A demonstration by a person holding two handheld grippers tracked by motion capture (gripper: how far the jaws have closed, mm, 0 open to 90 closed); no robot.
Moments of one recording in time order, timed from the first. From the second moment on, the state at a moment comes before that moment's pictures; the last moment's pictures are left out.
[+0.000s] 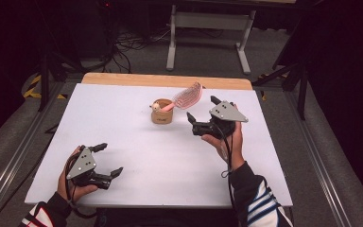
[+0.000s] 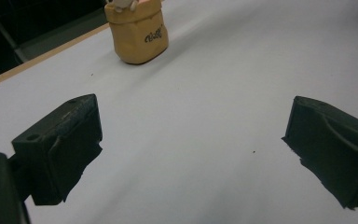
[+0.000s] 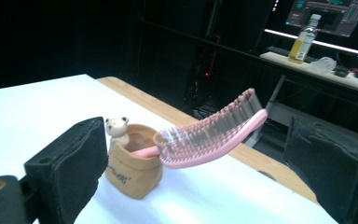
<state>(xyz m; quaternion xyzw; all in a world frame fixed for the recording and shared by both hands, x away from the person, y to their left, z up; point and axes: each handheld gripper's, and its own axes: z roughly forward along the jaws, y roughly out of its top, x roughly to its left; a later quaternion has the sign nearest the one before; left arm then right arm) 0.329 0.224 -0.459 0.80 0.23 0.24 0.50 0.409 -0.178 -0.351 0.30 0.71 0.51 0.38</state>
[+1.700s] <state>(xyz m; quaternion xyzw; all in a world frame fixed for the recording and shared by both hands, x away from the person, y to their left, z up) 0.329 0.223 -0.460 0.80 0.23 0.24 0.50 0.356 -0.191 -0.391 0.22 0.76 0.48 0.39</state>
